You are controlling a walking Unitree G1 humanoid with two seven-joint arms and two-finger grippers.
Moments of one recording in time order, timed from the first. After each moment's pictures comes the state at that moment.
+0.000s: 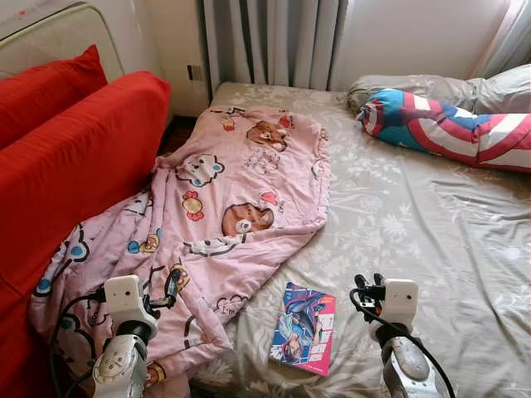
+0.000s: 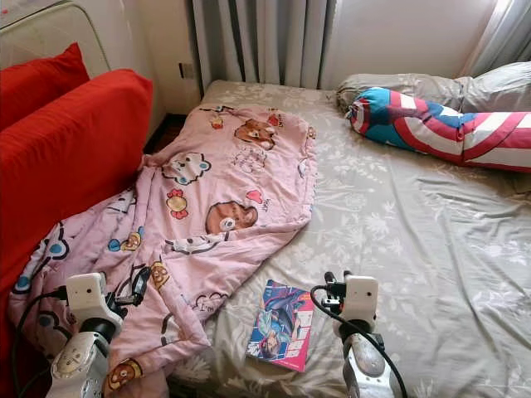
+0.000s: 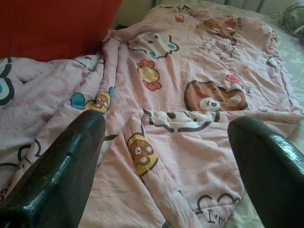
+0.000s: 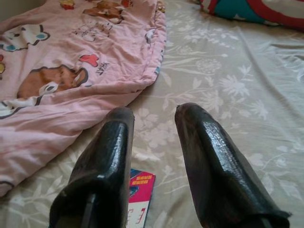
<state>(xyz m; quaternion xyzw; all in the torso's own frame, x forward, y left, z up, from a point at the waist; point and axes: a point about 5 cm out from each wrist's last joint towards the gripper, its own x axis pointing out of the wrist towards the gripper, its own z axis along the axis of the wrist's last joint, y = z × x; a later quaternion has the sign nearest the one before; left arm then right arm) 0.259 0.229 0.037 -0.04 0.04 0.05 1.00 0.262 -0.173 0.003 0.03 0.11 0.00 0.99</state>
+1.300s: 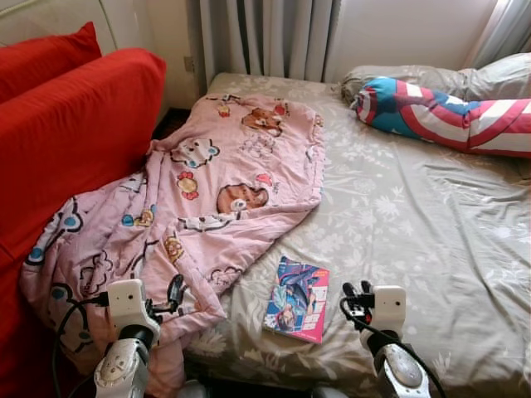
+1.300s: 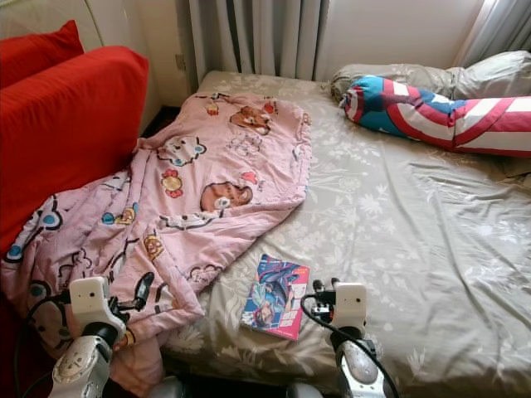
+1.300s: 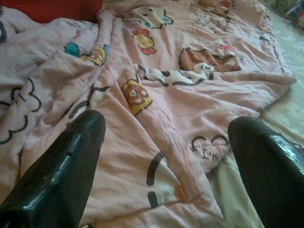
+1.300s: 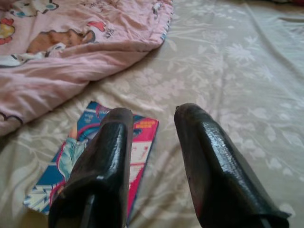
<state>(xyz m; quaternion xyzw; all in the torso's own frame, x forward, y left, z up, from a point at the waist) 0.254 0.226 0.033 -0.04 0.06 0.05 1.00 0.255 -0.163 -0.003 0.03 0.12 0.03 0.99</state>
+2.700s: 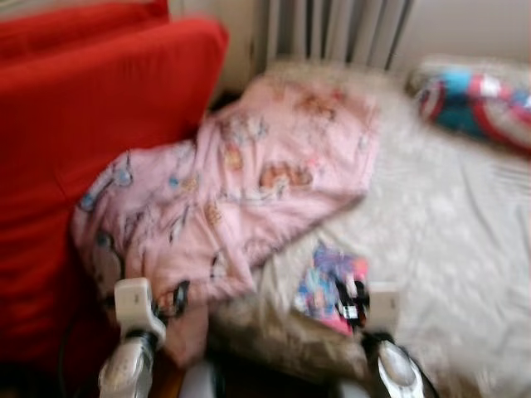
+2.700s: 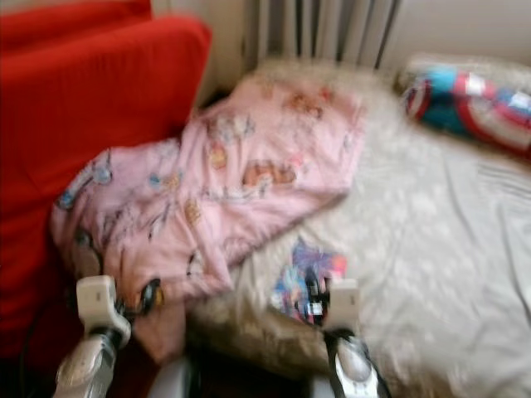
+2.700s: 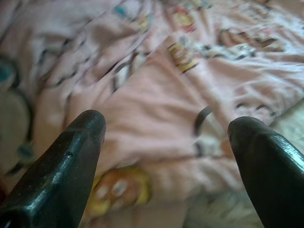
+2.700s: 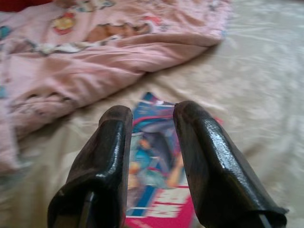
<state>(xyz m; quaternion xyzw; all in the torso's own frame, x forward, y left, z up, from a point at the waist) 0.255 0.219 0.033 -0.04 0.07 0.03 1.00 0.255 -0.151 0.003 0.05 0.10 0.05 0.99</state>
